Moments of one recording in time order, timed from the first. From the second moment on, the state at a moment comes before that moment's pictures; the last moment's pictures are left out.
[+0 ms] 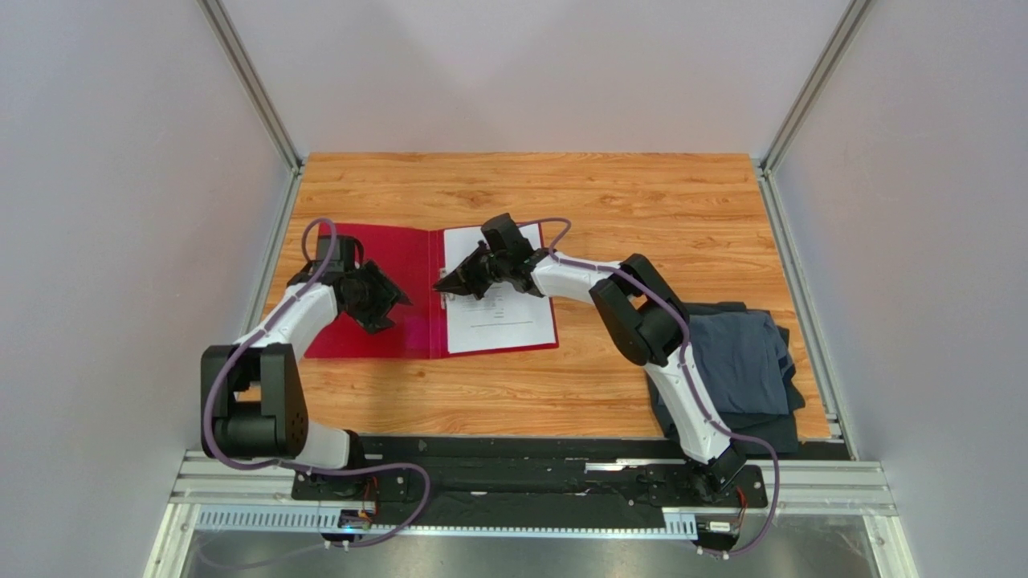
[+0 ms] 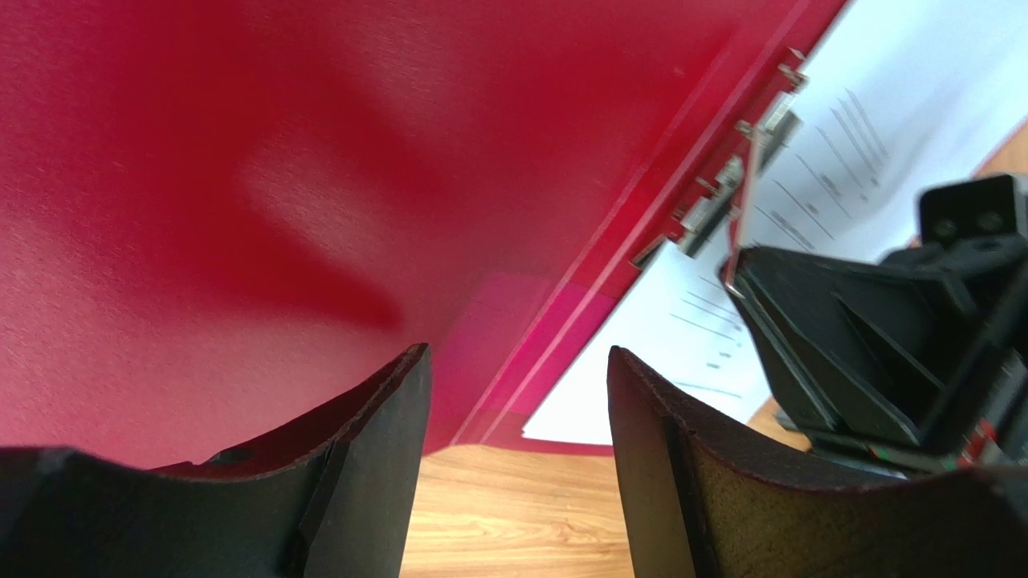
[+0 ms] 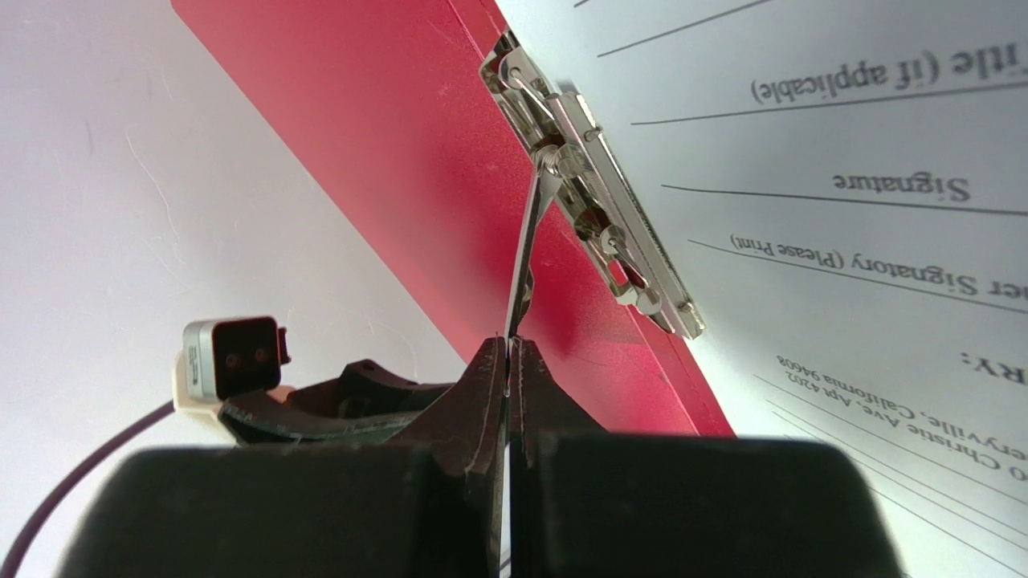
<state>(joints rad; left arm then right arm) 0.03 1.42 0.83 -0.47 0.22 -0.82 0.73 2.34 1.65 0.06 -0.44 1.59</state>
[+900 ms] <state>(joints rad) 0.03 1.59 0.88 -0.51 0.12 -0.84 0.71 2.32 1.75 -0.27 -0.43 1.04</state>
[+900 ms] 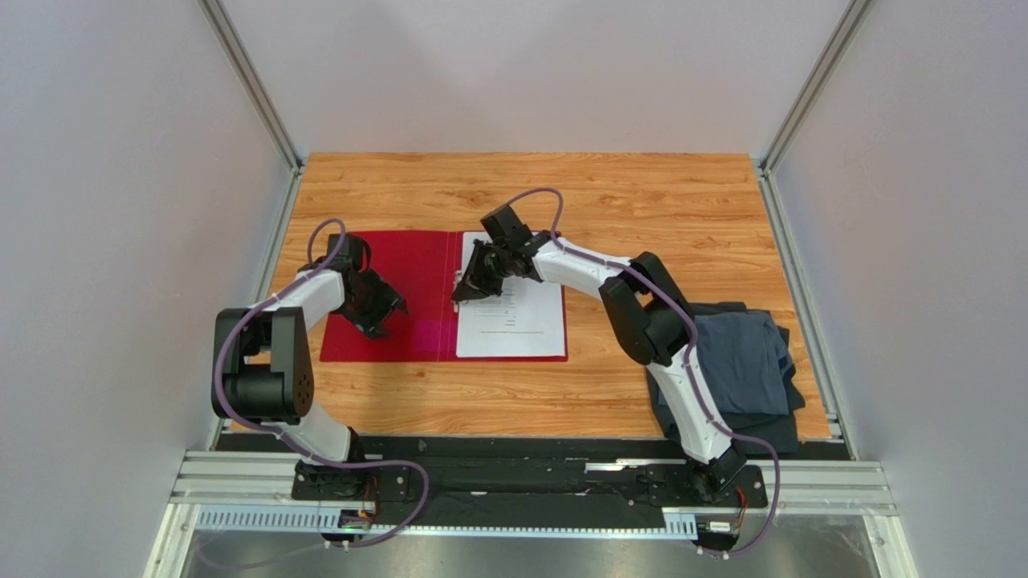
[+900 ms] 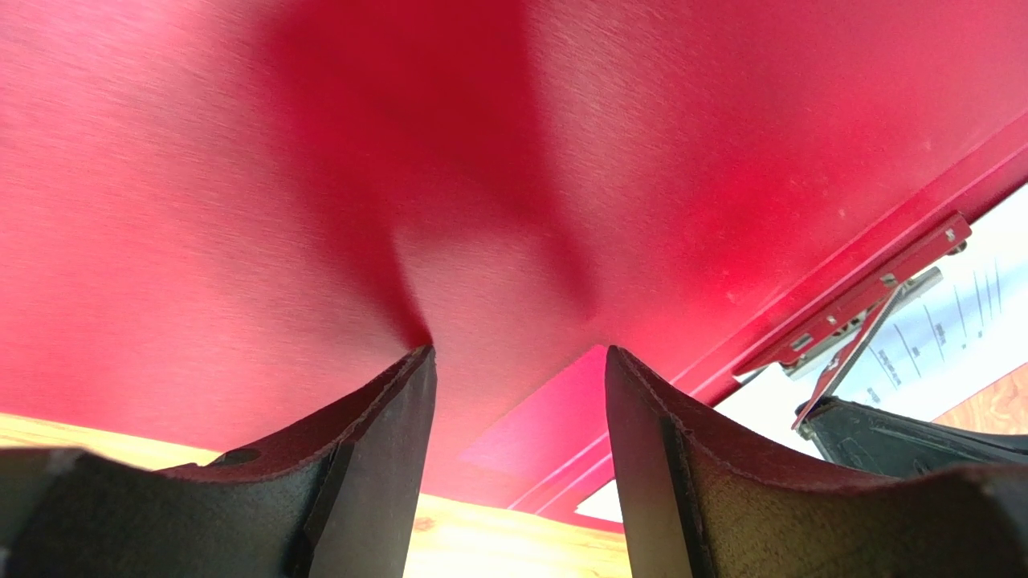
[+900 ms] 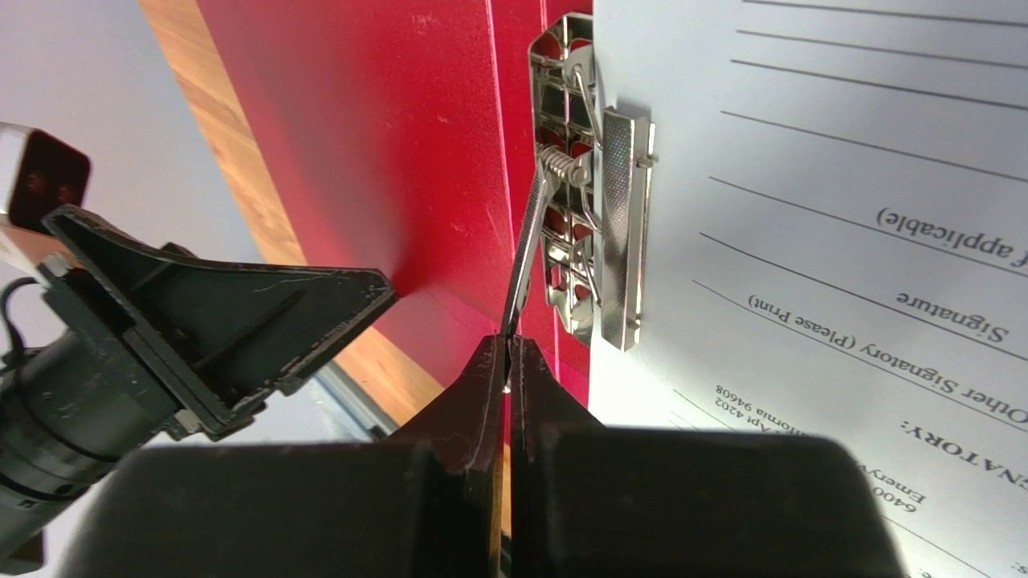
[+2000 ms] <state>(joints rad) -0.20 1.76 1.06 -0.25 0.34 -0.84 0.71 2.29 1.73 -0.32 -0.36 0.70</state>
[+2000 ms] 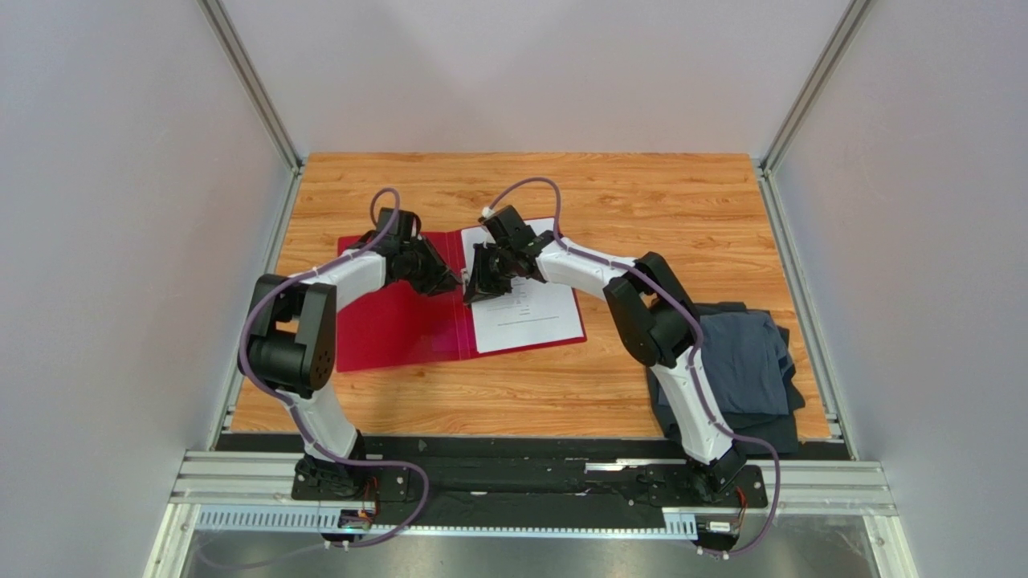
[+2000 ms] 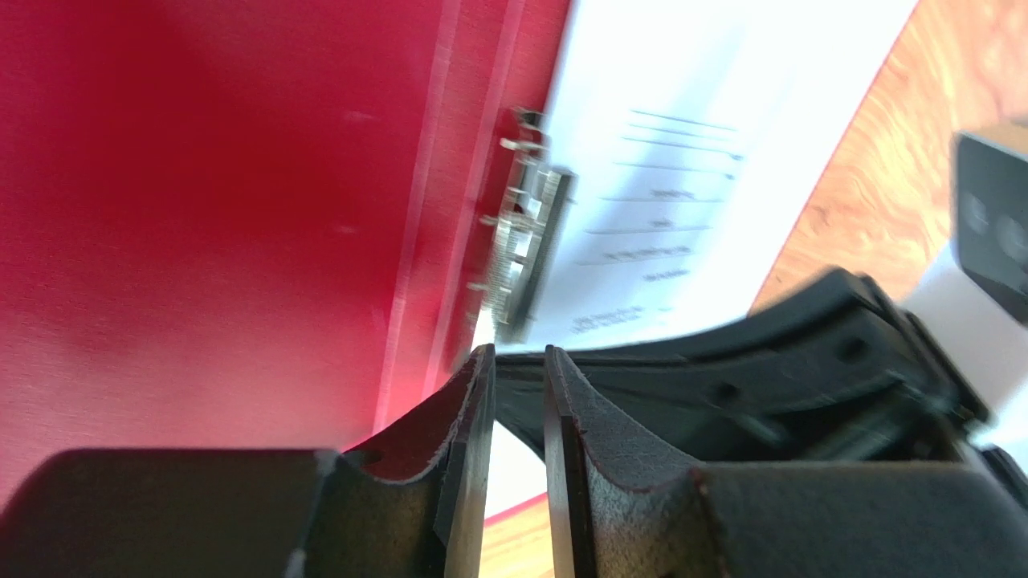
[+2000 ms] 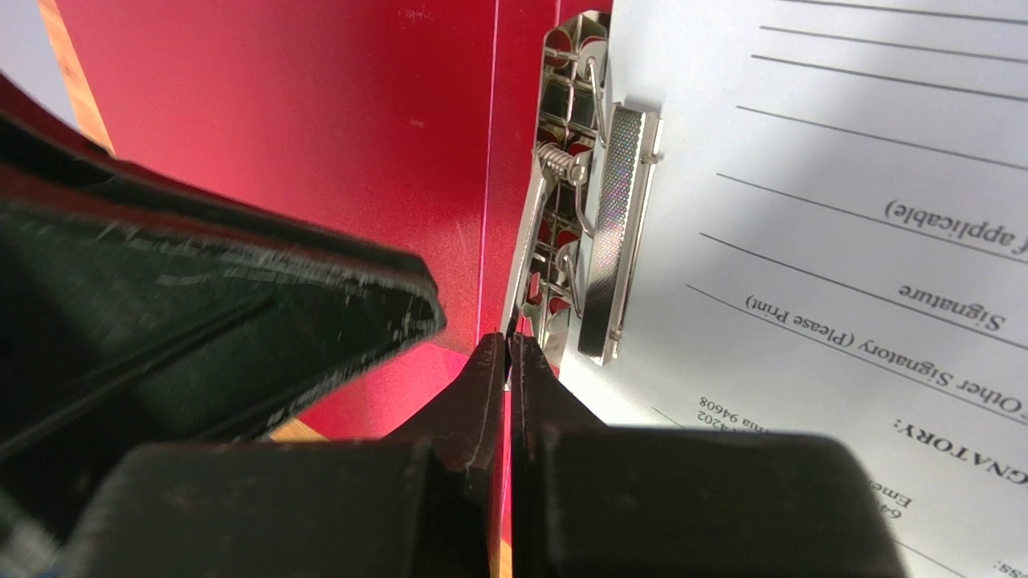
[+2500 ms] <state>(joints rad) -0.21 1.81 0.98 -0.09 0.30 -0.95 0.70 2.27 1.68 -0.27 -0.39 0.67</state>
